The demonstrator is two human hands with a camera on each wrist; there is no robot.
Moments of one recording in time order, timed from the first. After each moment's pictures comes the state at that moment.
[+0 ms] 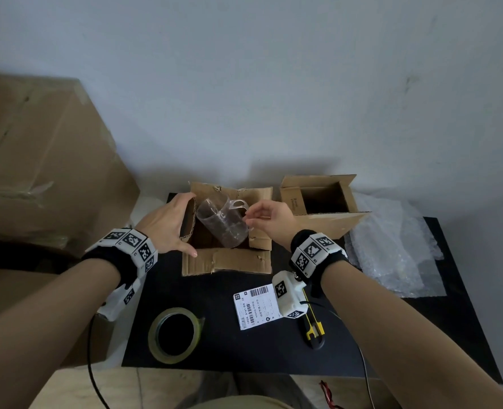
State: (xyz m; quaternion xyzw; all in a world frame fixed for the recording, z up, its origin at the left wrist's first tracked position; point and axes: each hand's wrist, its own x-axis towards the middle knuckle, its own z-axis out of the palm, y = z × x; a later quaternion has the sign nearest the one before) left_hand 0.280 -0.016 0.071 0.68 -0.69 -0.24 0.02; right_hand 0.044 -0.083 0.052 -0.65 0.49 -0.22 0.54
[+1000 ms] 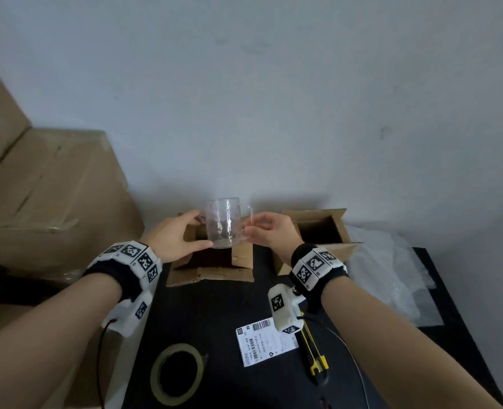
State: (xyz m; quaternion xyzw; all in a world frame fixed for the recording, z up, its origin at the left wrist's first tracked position) left_hand 0.287 -0.027 0.110 0.67 -0.67 -0.27 0.16; right_hand 0.058 -0.088 0.095 -0.59 0.49 -0.29 0.58
